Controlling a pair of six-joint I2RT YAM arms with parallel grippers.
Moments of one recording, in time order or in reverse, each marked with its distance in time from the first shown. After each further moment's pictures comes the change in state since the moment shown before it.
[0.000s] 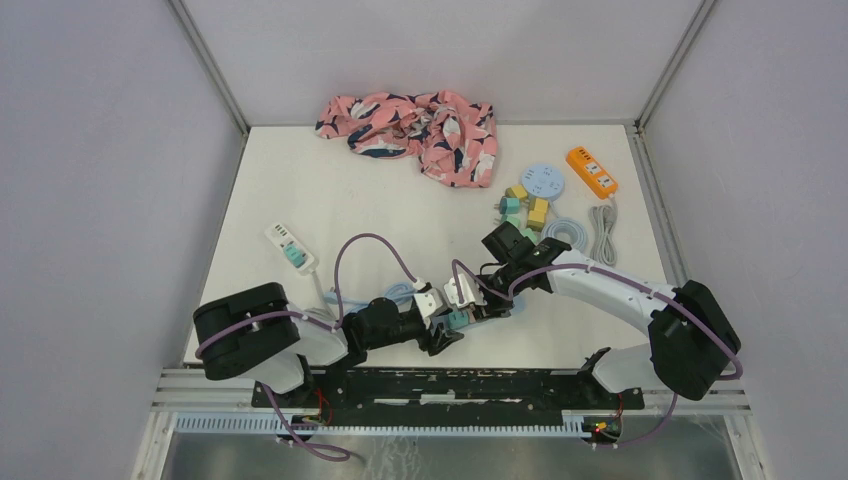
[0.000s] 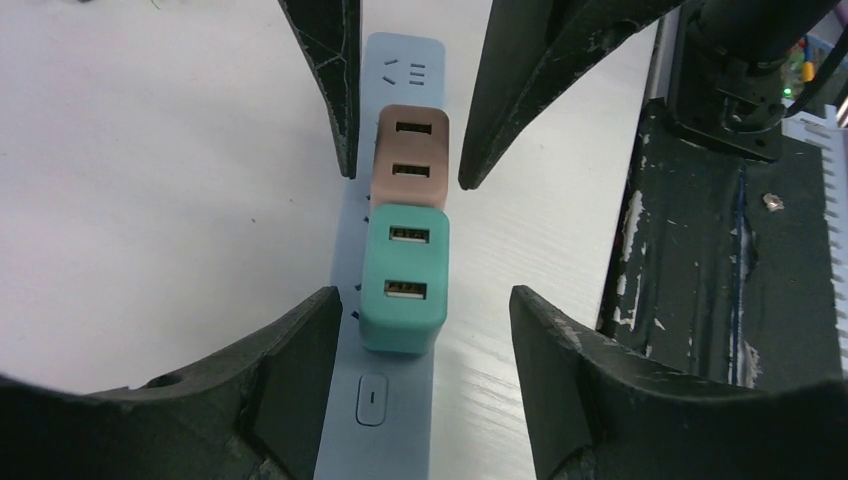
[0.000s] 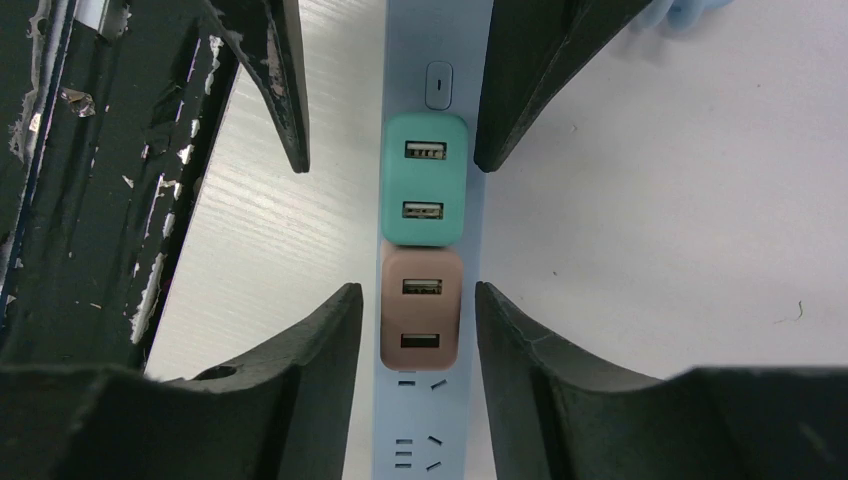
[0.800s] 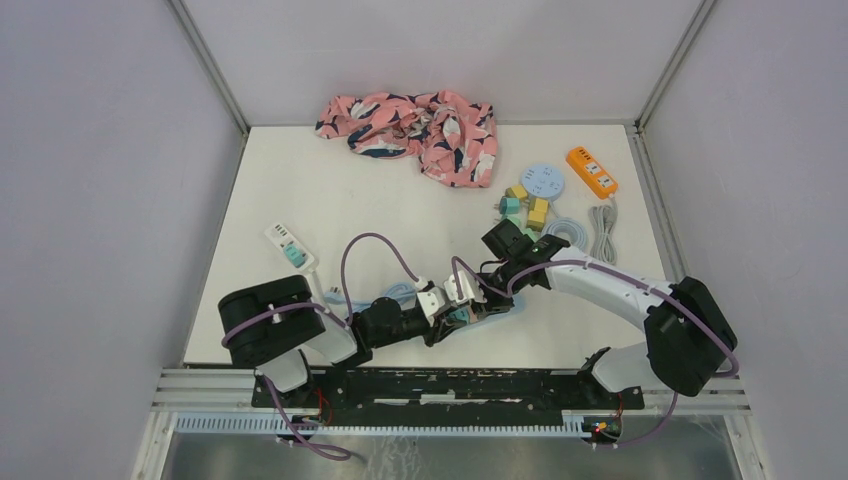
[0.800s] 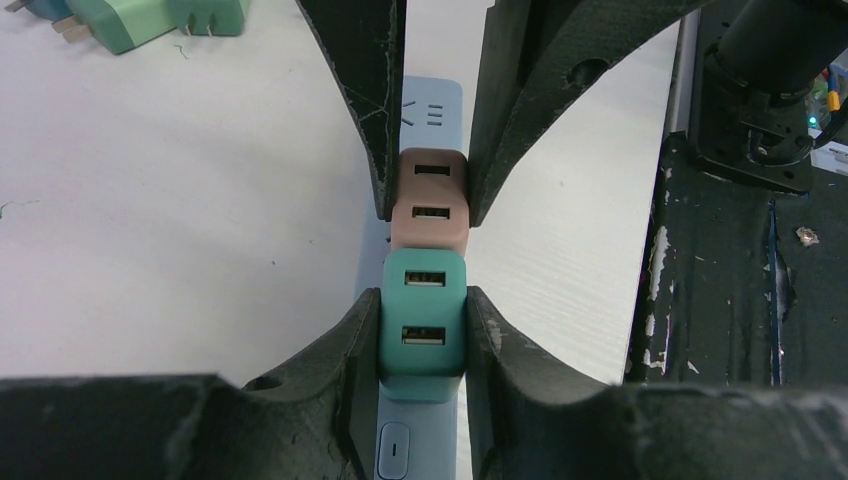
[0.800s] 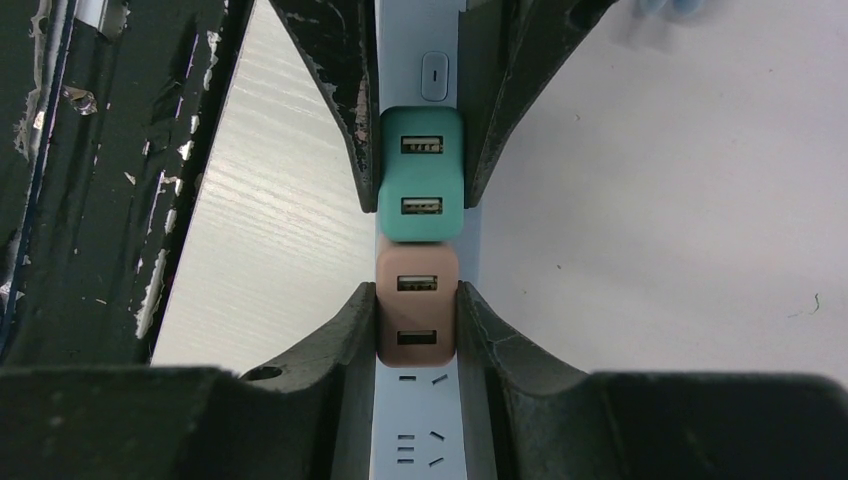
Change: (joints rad) left arm -0.003 0.145 0.027 0.181 -0.018 0.028; right arm -0.012 0.020 0.013 -0.011 -0.002 0.005
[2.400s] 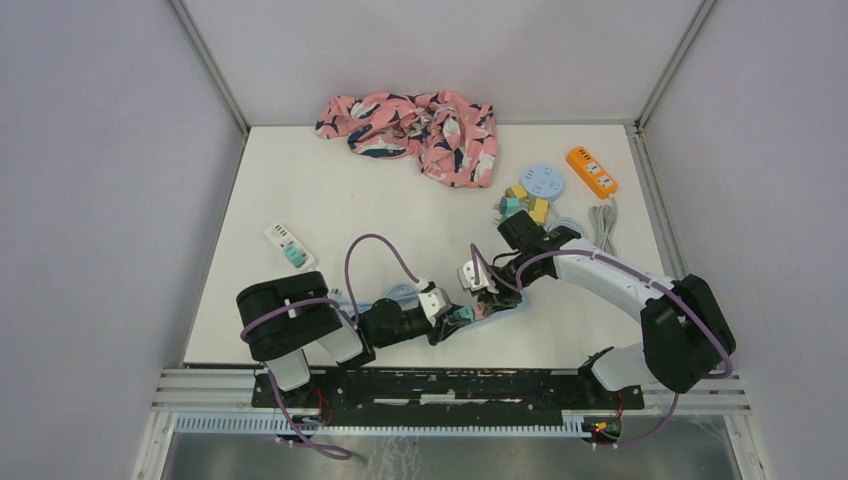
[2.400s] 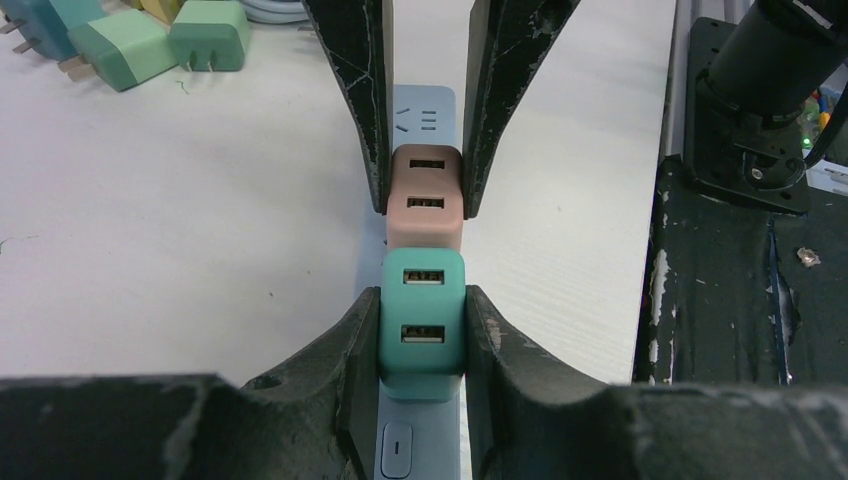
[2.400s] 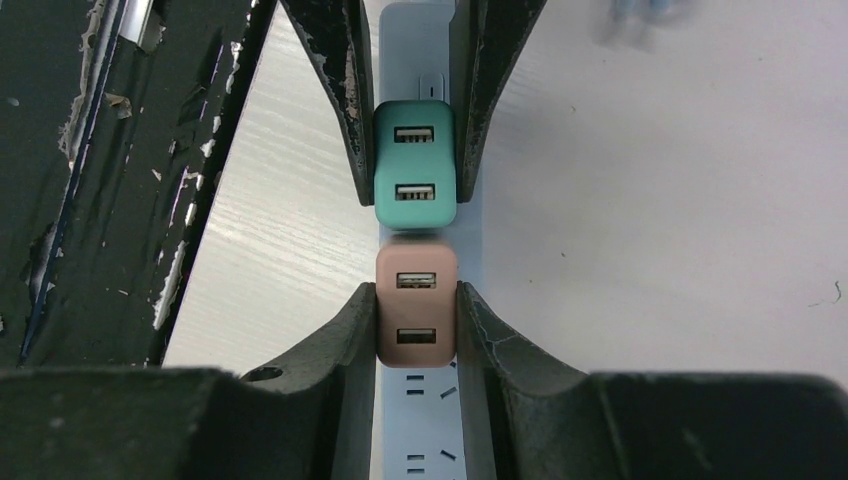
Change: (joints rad) left arm -0.002 0.095 0.004 0.140 0.005 0.019; right arm -0.135 0.017 0.002 -0.055 -0.138 -0.083
